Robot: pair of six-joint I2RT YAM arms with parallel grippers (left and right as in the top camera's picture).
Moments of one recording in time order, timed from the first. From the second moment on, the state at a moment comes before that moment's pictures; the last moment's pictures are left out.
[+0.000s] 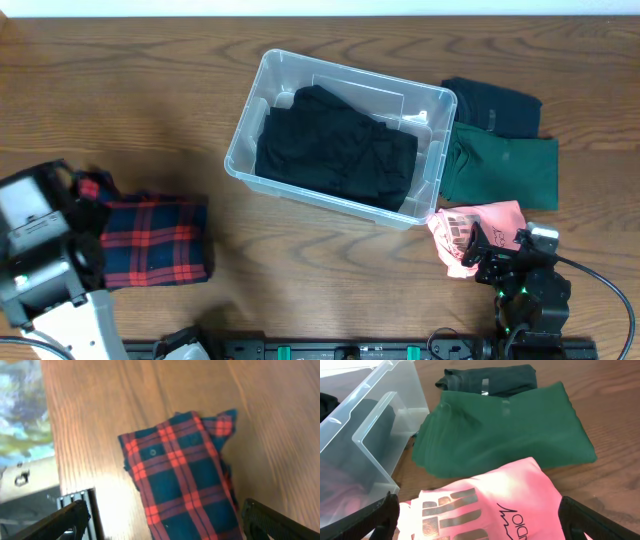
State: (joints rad) left arm 0.51 0.99 1.20 -1.25 -0.39 -0.72; right arm -0.05 0.02 0.15 -0.59 0.04 0.20
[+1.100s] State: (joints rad) left arm 0.84 1.44 0.76 -0.75 0.10 -0.56; right arm -0.05 0.02 0.15 -0.59 0.04 0.20
